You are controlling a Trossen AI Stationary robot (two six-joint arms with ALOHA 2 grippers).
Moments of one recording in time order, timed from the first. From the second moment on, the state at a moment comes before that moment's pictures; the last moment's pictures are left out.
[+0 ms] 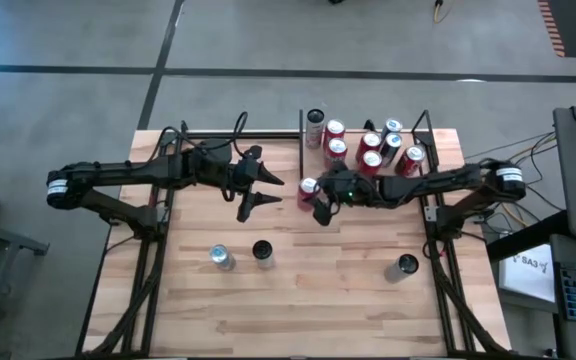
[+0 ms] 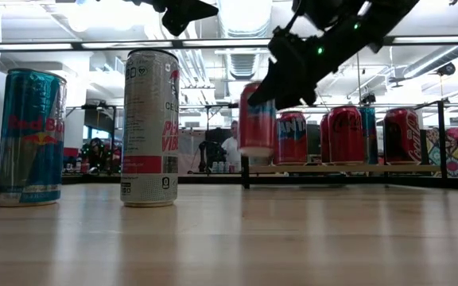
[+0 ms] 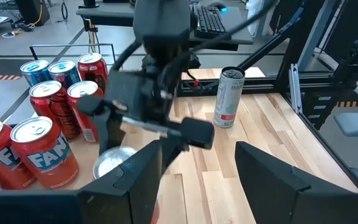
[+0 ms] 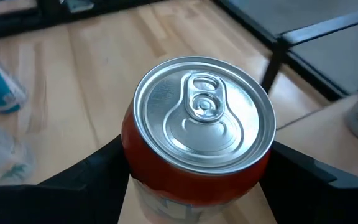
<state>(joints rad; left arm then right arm) 0.15 1.24 1.07 -0.15 0.24 0.07 -0.10 1.47 0.85 0.08 0.23 0.18</state>
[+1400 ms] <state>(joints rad) 0.15 1.24 1.07 -0.14 0.24 0.10 -0.08 1.38 0.85 -0.23 0.61 0.63</state>
